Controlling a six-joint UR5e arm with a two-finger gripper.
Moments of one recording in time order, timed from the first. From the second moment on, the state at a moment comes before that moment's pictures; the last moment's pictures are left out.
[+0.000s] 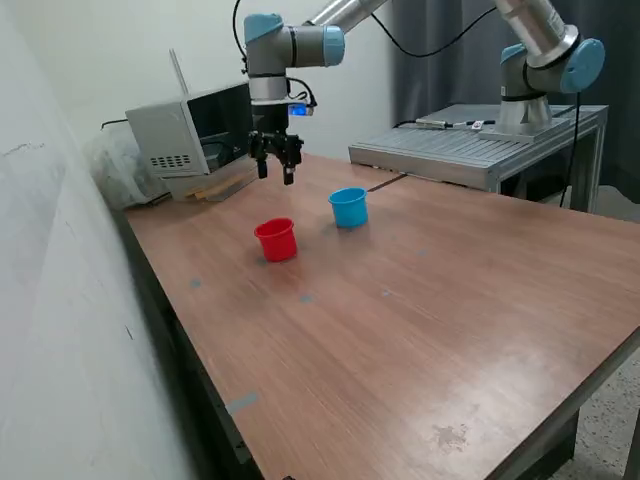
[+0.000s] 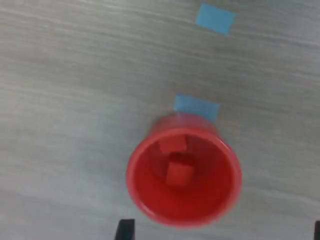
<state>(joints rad) -0.27 -0.91 1.29 -2.15 -1.55 2.68</state>
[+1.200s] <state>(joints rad) 0.08 -1.77 1.55 -1.19 -1.59 3.29</state>
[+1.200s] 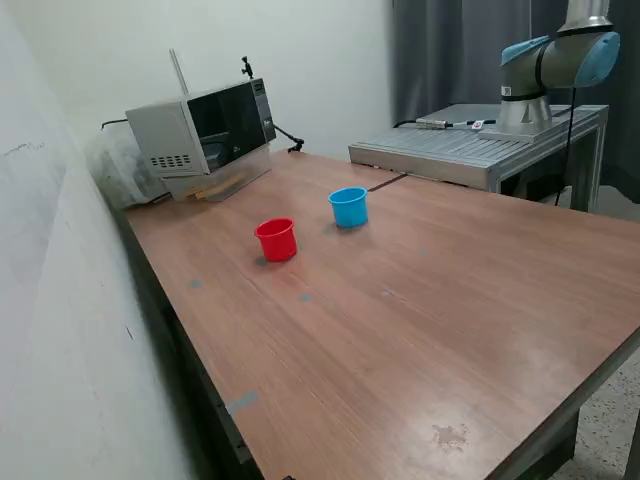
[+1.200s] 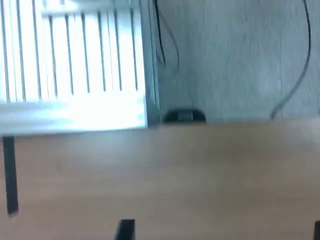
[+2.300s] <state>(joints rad) 0.05 -1.77 1.56 -1.06 -1.59 3.29</state>
